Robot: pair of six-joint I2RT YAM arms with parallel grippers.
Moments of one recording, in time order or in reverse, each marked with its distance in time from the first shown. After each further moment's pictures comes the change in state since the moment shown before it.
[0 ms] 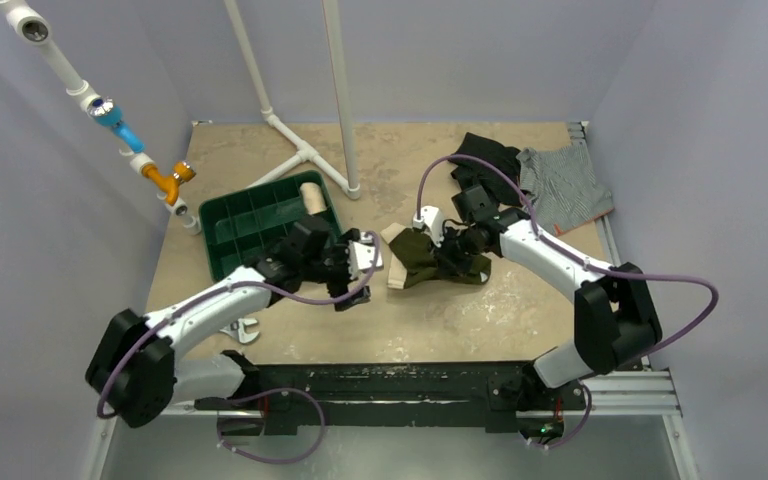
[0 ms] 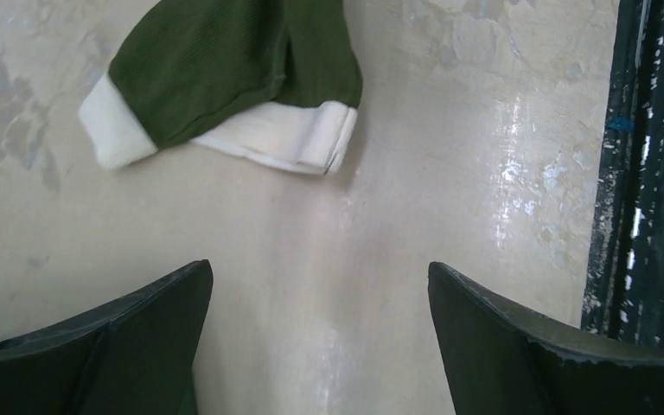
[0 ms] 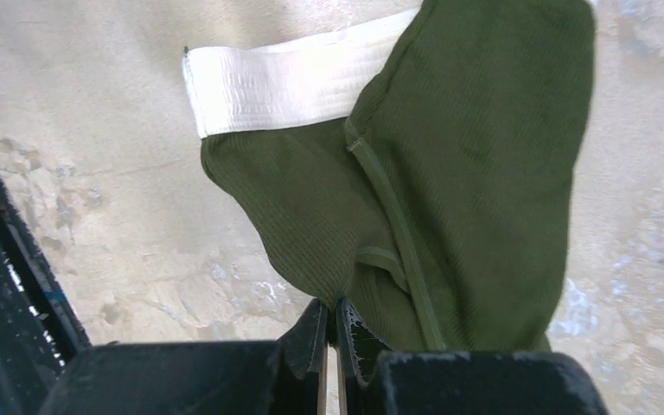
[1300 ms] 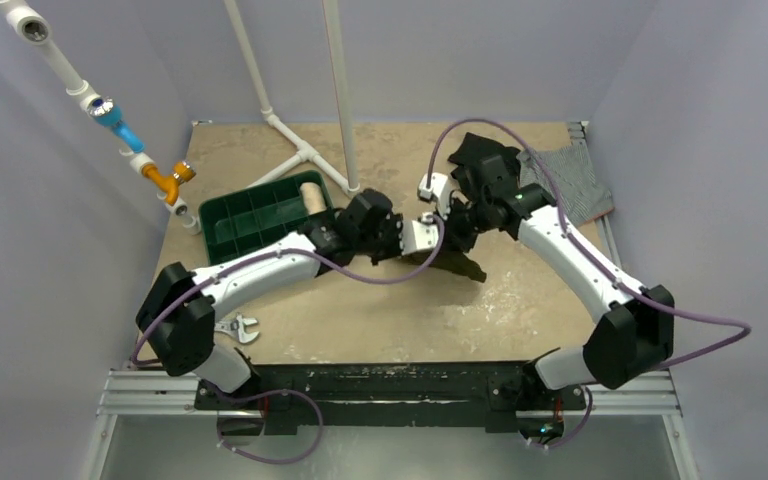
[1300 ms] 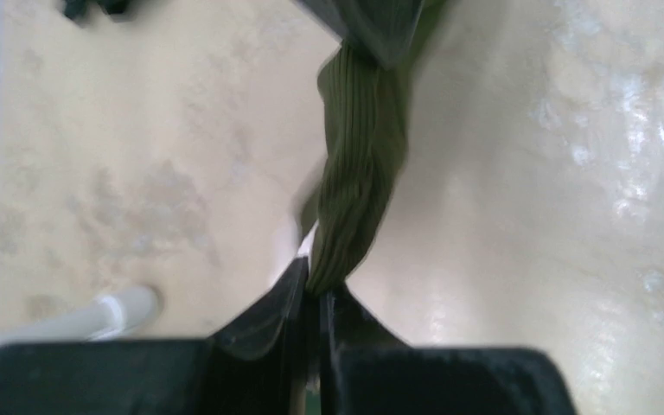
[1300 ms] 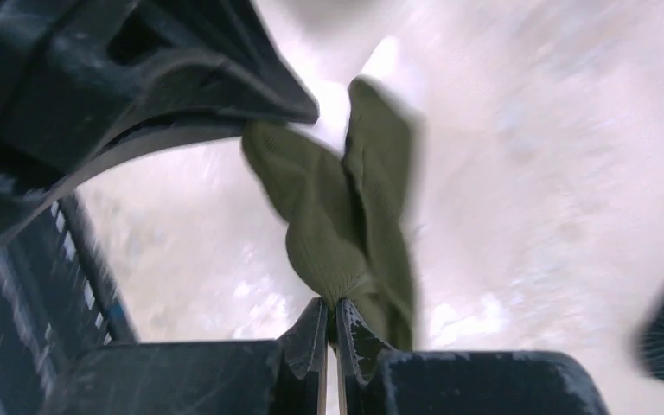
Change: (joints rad) left arm -0.284 0.381 0.335 0.040 -0.385 0.088; right arm -0.045 -0.058 0.177 -0.181 -0.116 -0.004
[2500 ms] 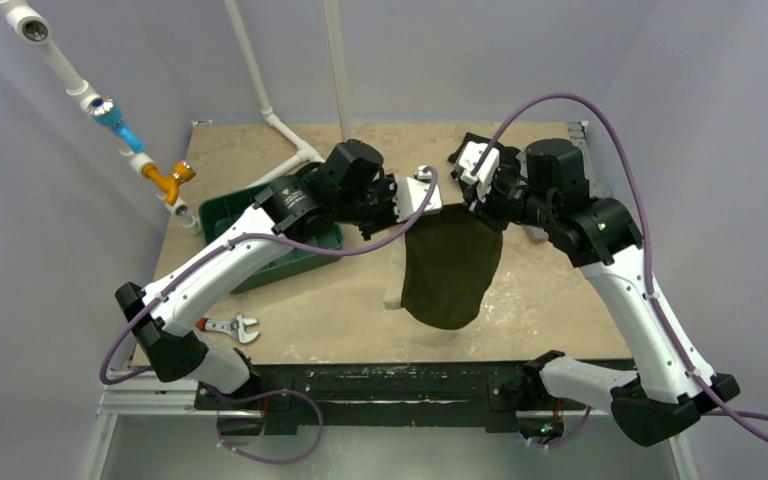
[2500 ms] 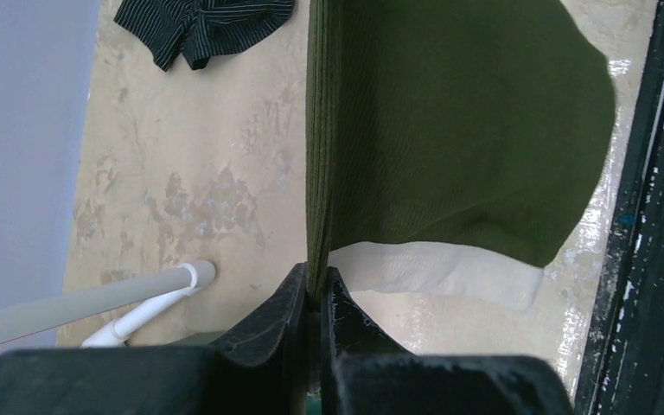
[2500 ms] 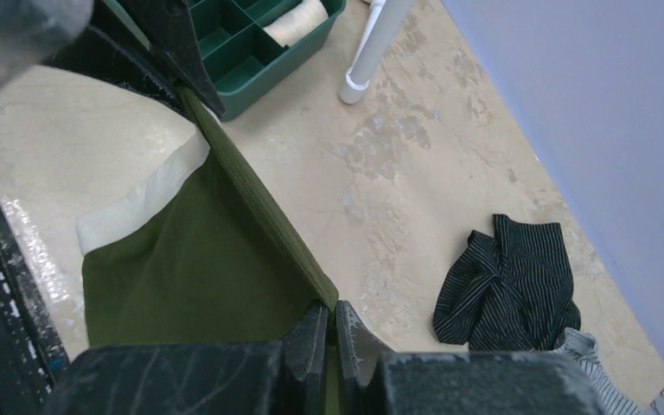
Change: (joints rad) left arm 0.008 -0.057 0.622 -0.615 0.040 -0.084; right arm 0.011 -0.302 0.315 -0.103 0.163 0.010
